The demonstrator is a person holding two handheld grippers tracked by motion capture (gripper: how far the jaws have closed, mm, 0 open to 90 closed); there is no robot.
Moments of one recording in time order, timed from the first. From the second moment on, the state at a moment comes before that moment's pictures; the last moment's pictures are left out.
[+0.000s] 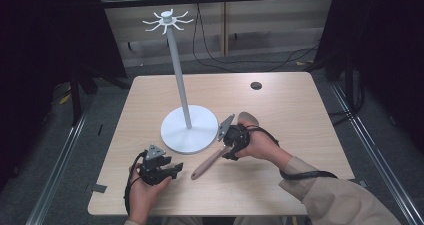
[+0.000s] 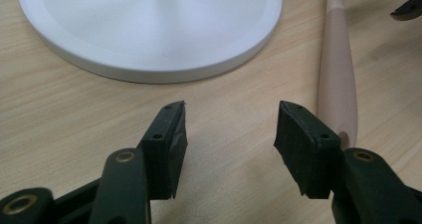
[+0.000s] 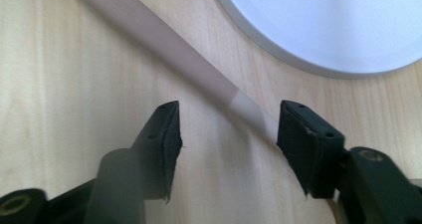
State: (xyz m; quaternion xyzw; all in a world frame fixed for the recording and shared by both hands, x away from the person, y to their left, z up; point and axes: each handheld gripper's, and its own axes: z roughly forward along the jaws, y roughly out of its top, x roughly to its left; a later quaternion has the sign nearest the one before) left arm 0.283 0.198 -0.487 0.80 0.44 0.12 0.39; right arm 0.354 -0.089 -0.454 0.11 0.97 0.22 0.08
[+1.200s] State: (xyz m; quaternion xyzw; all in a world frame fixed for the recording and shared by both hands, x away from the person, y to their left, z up) left arm 0.282 0.205 -0.482 0.79 0.45 0.14 0.39; right arm 0.352 -0.072 -0.462 -0.03 0.99 0.11 0.02
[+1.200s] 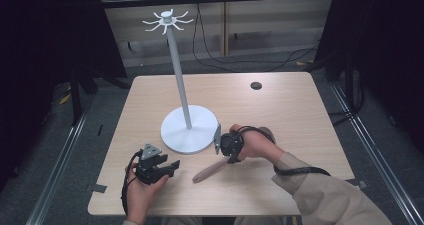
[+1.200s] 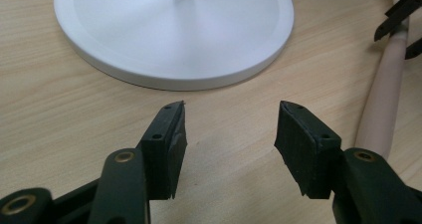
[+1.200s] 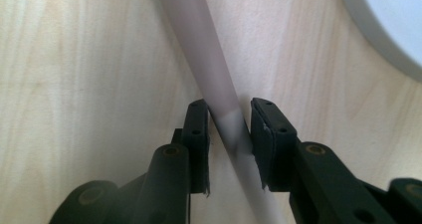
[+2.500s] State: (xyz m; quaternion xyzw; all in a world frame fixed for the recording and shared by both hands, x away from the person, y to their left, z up) left arm 0.283 0.197 -0.483 0.79 0.45 0.15 0.40; right arm 0.352 -0.163 -0.377 0.16 0.83 0.53 0.06
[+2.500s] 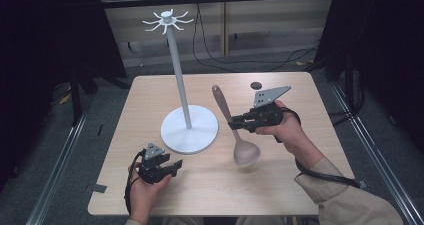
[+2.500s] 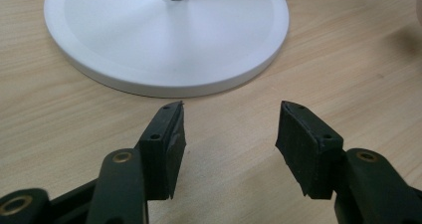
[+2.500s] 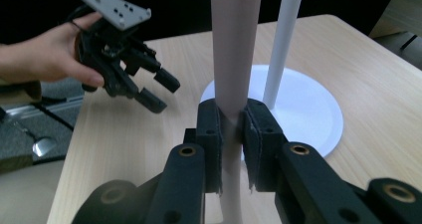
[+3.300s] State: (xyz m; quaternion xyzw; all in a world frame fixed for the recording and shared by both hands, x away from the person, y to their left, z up) left arm 0.287 0.194 -0.489 0.79 0.44 0.15 0.40; right arm 0.358 -0.138 -0.351 0.18 0.81 0.55 0.07
